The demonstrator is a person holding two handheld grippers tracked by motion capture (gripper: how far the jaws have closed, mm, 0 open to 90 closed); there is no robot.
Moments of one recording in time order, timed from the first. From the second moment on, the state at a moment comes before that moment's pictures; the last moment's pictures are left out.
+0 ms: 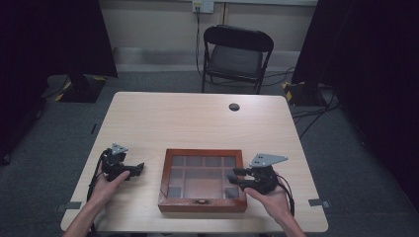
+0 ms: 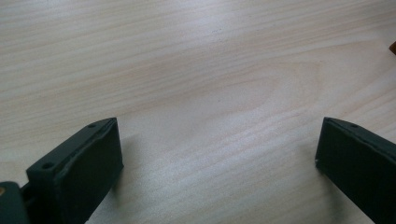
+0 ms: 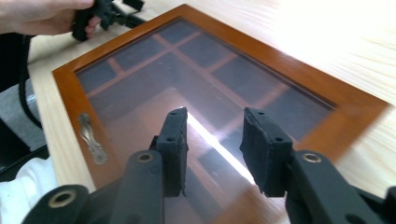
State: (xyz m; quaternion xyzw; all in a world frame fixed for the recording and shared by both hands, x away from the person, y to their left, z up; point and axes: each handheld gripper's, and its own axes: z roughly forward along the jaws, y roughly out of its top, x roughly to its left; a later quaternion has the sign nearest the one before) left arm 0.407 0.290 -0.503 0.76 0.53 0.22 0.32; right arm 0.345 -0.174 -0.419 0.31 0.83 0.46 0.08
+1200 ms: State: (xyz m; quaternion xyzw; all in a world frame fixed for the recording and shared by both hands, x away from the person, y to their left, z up) left arm 0.402 0.289 -0.499 0.76 0.52 0.21 0.32; right arm 0.319 -0.108 -0.443 0.19 0.87 0.45 -0.02
